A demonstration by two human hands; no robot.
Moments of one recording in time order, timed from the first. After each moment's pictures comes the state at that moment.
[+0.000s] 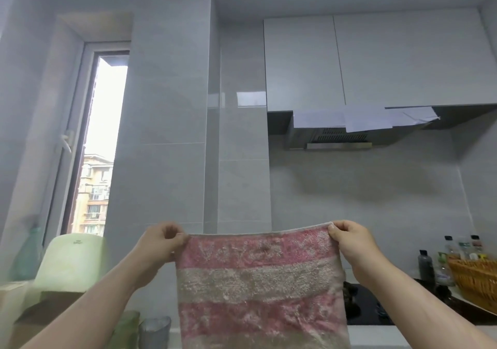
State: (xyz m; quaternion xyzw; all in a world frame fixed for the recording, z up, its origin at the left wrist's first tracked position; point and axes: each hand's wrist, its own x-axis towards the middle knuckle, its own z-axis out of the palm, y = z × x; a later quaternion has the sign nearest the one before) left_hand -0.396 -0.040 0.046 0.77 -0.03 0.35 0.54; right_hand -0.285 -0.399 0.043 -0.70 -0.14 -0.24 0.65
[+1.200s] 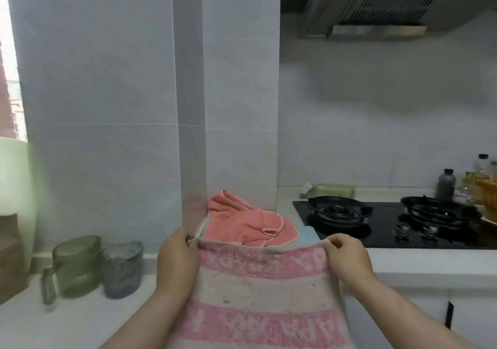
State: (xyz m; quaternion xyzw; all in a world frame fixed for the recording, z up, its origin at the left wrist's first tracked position) left_hand -0.159 -0.026 -0.179 0.82 0.19 0.42 0.33; right_hand -0.081 -0.331 -0.171 -0.86 -0.01 -0.16 0.48
